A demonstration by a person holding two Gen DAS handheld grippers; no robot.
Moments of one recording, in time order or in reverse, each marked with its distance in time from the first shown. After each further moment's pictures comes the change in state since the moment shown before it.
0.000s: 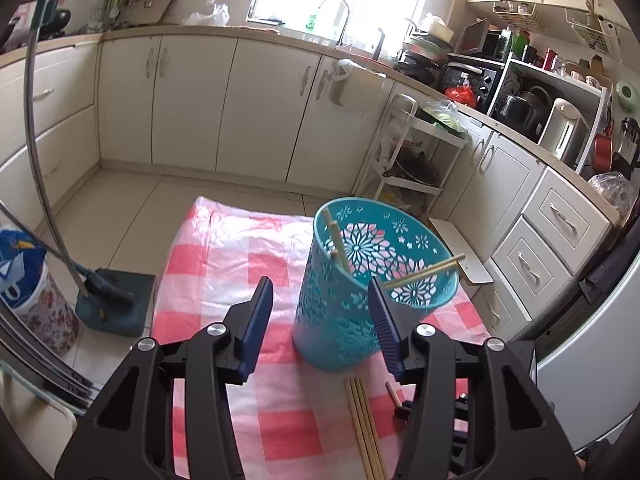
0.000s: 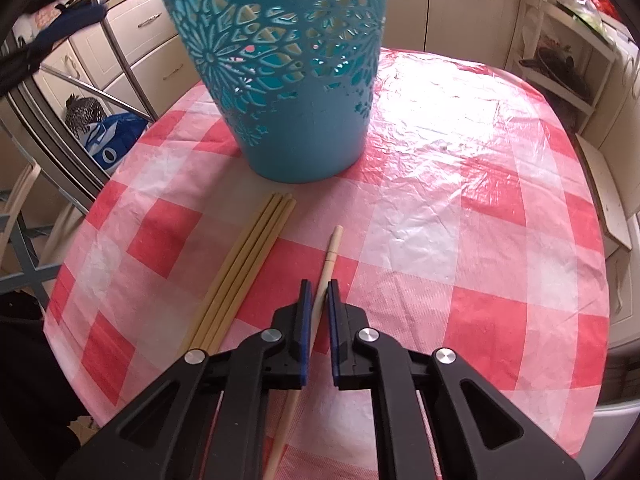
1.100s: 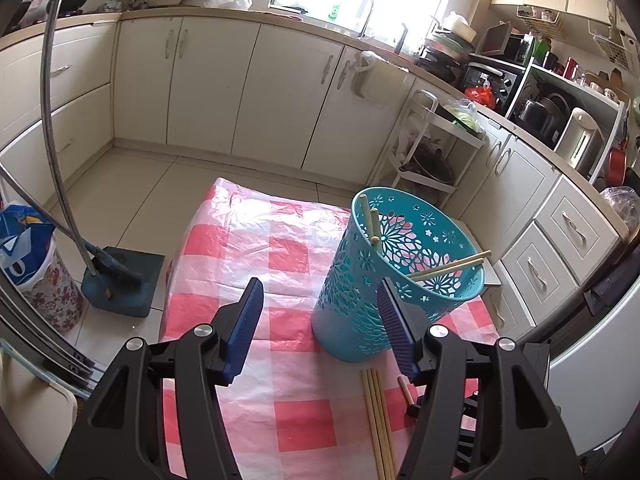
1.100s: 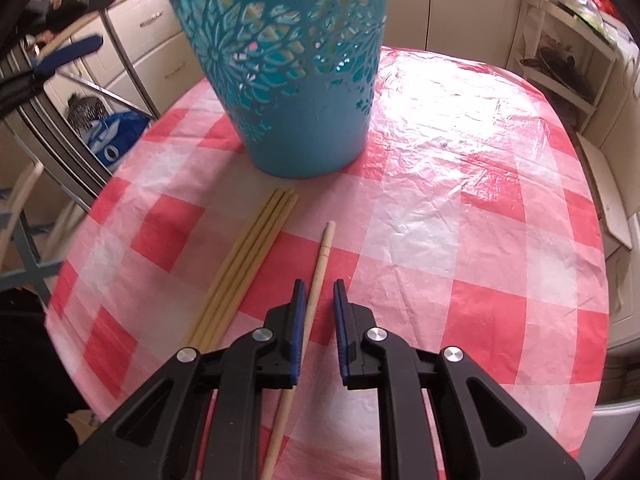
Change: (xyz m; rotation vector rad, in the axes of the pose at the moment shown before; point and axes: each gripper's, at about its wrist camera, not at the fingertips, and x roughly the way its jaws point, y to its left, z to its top) left arm 0.007 0.020 -0.003 -0.056 0.035 0.036; right arm -0.001 0.005 -0.003 -0.041 -0.004 -0.023
